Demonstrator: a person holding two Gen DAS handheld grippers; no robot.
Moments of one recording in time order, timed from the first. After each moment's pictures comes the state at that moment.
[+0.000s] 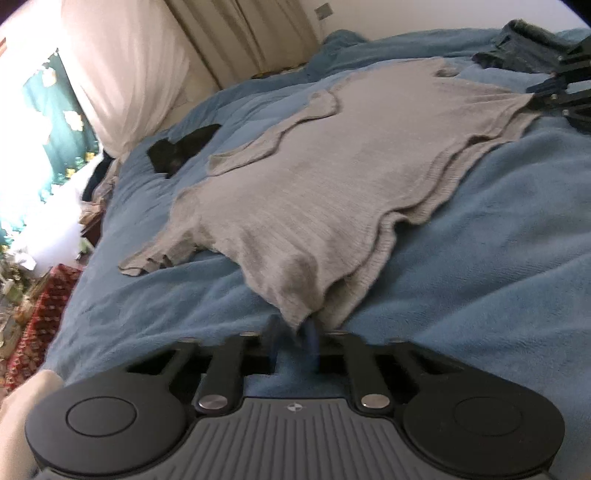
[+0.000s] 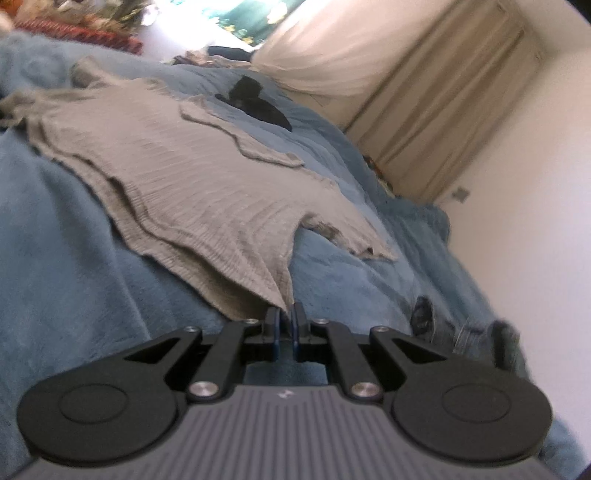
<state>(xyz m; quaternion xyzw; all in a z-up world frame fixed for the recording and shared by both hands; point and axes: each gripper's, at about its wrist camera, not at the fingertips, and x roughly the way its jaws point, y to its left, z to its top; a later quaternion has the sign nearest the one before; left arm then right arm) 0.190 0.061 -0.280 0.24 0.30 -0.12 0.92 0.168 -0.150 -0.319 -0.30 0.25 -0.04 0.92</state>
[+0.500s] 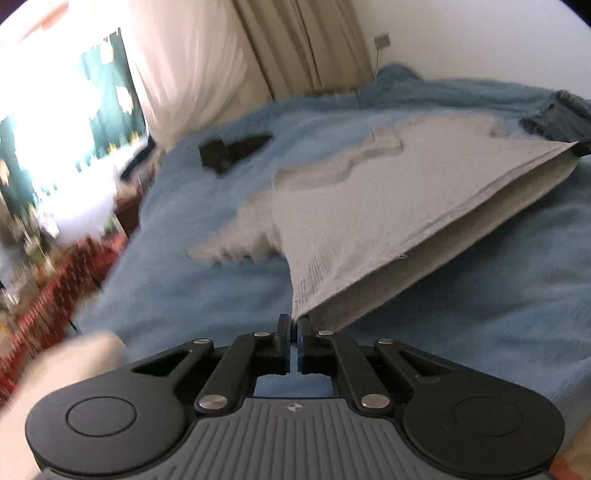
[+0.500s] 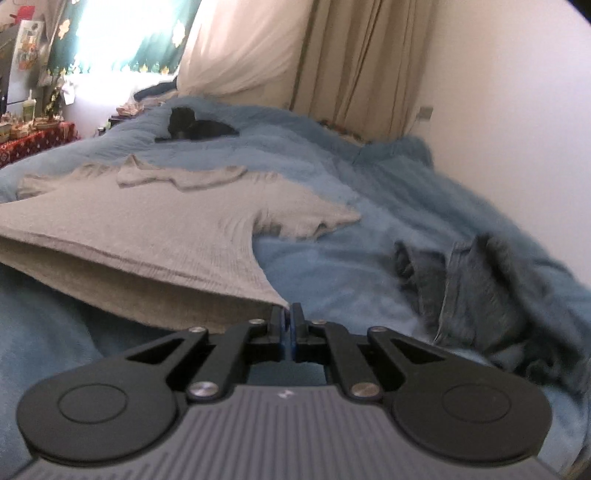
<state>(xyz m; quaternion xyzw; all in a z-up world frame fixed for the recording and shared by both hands) 0.171 0.118 -0.254 0.17 0.29 -0.08 0.94 0.161 -0.212 -0.270 -0.11 0.29 -0.07 0.95</state>
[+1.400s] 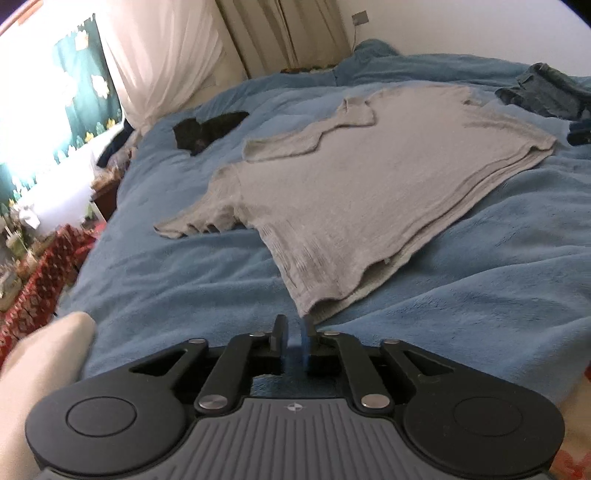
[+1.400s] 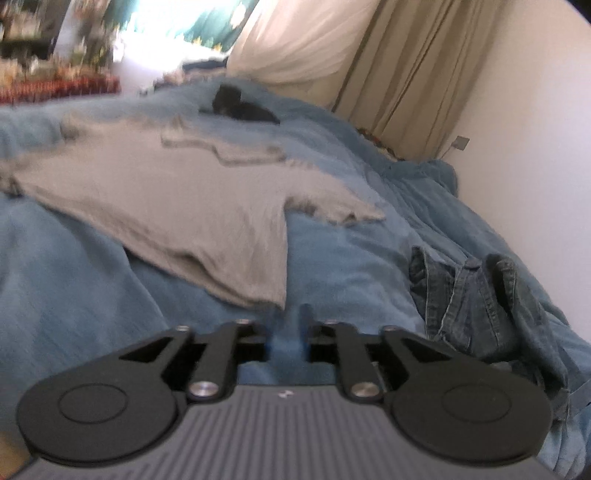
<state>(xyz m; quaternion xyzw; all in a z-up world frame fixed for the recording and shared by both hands) 0.155 0.104 -0.250 0.18 0.30 -0.10 0.93 0.121 -0.186 -0.268 -0.19 0.27 -0.02 0.94</state>
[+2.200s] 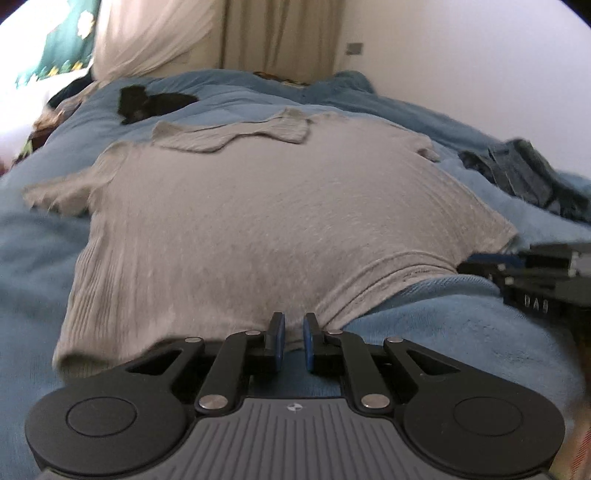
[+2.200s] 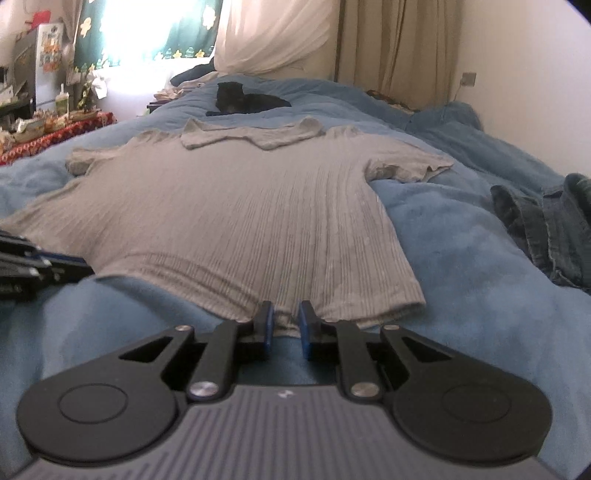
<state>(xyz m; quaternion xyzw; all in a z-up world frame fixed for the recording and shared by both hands) 0.207 0.028 -0.295 -0.01 0.32 -0.19 0.93 0.165 -0.133 -0.326 -0.07 0.30 -0.01 0.95</state>
